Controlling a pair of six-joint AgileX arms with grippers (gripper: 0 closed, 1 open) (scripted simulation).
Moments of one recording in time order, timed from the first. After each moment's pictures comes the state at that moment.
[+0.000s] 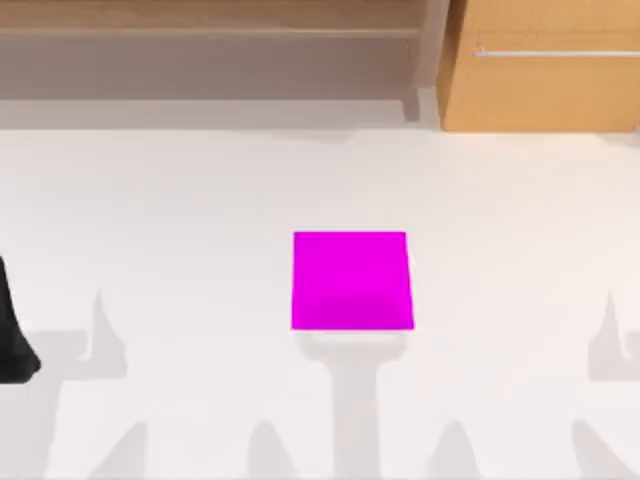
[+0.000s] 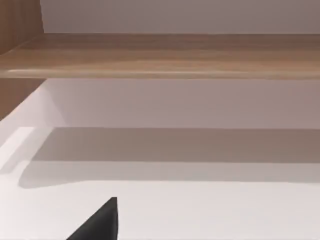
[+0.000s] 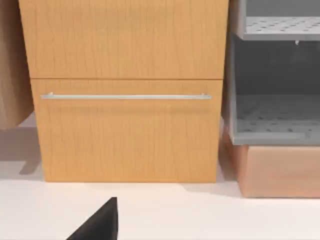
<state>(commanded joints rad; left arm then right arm) 0.00 0.00 0.00 0.00 0.00 0.00 0.00 0.00 0.00 0.00 0.00 0.00</state>
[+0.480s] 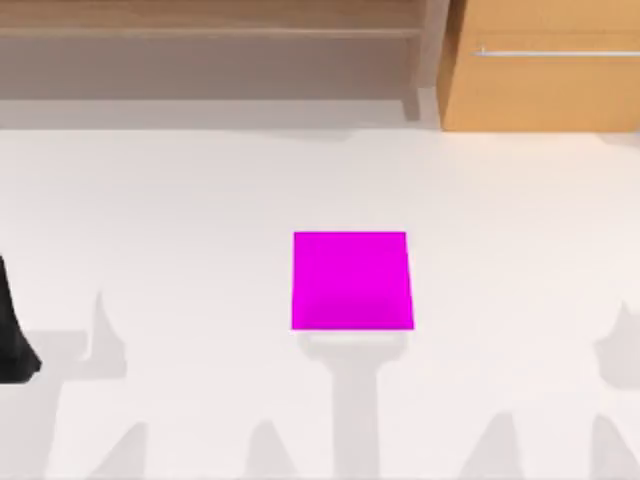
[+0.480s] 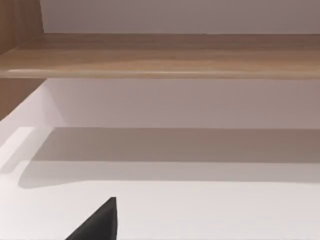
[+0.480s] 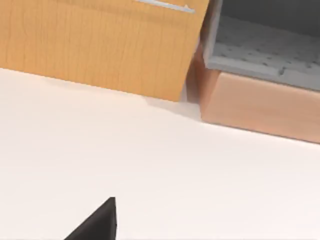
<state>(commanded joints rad) 0.00 0.00 0.00 0.00 0.00 0.00 -0.05 0.22 0.16 -0.19 0.00 -0.22</state>
